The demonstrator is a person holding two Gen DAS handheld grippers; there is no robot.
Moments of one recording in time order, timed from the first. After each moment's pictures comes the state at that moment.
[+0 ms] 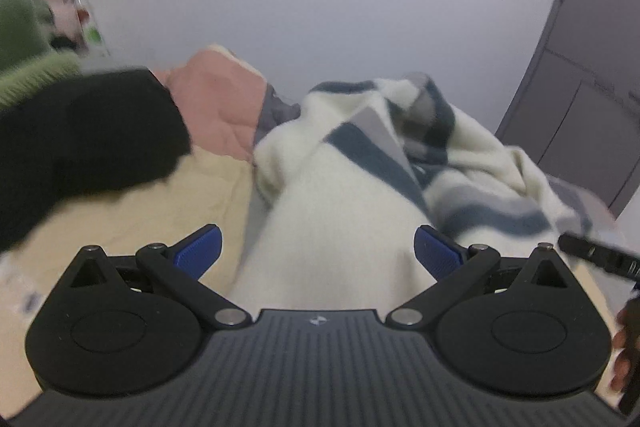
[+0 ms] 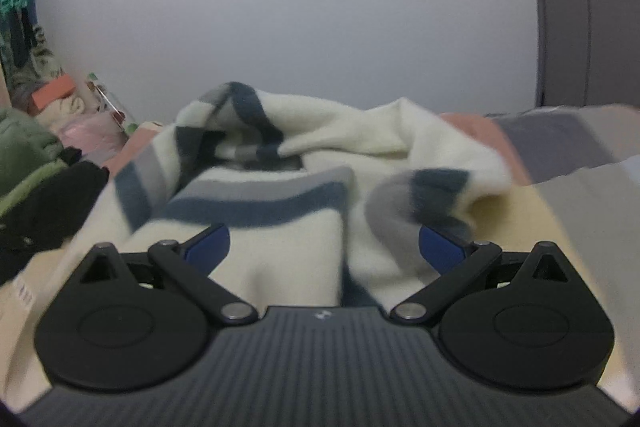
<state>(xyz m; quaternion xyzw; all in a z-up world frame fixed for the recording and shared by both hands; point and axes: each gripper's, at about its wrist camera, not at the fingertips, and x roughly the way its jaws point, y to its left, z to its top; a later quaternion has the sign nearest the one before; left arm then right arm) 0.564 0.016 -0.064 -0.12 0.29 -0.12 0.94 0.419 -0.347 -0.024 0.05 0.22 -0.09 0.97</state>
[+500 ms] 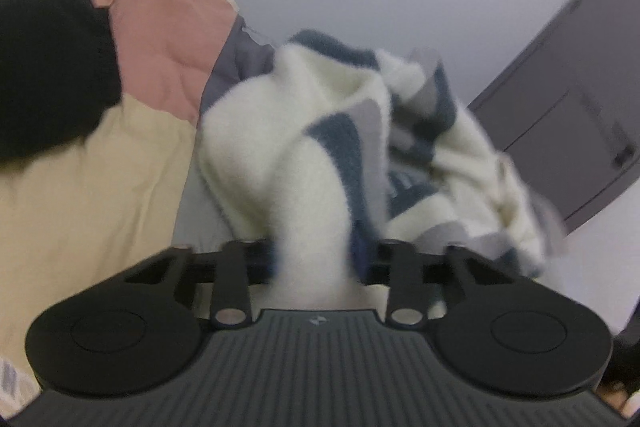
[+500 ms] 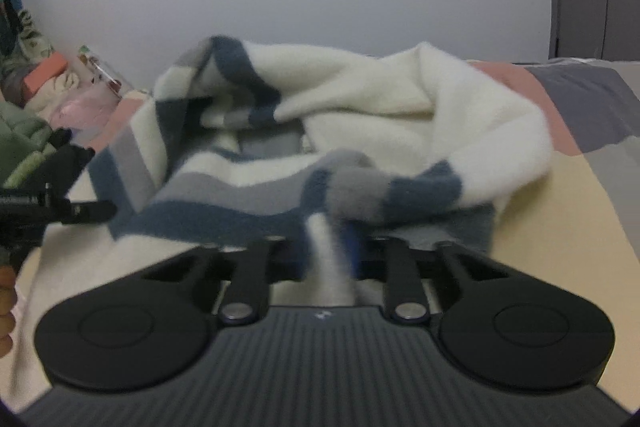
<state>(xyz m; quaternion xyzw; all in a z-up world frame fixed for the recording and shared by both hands) 0.637 0.019 -0.069 -0.23 0.40 -0.17 0.87 0.463 -0.357 -0.025 0.09 0.30 -0.08 0.95</state>
